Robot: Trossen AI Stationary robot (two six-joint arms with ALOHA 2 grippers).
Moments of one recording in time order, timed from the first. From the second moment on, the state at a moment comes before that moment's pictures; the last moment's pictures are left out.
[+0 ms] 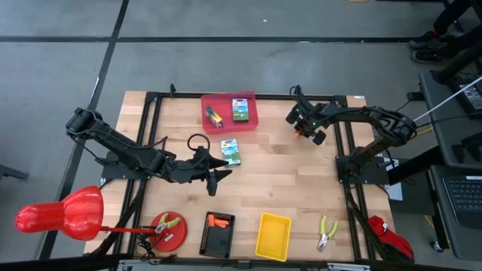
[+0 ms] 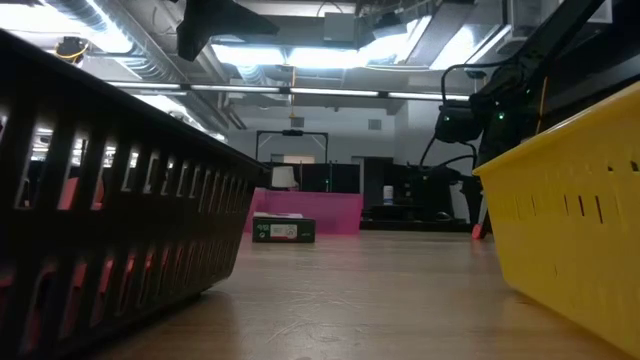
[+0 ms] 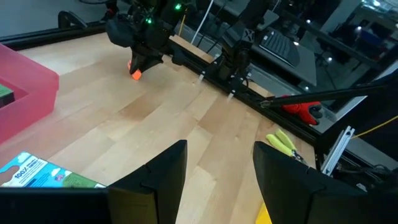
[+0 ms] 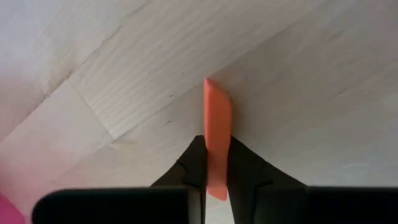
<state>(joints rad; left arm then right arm) -0.40 1.27 0.81 0.10 -0.63 -0.69 -0.68 1.53 0.69 -0.48 0.00 1.48</state>
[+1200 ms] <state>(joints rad) -0.41 1.28 0.81 -0.08 -0.32 -0.91 0.31 1.41 0.87 -0.02 0.01 1.37</state>
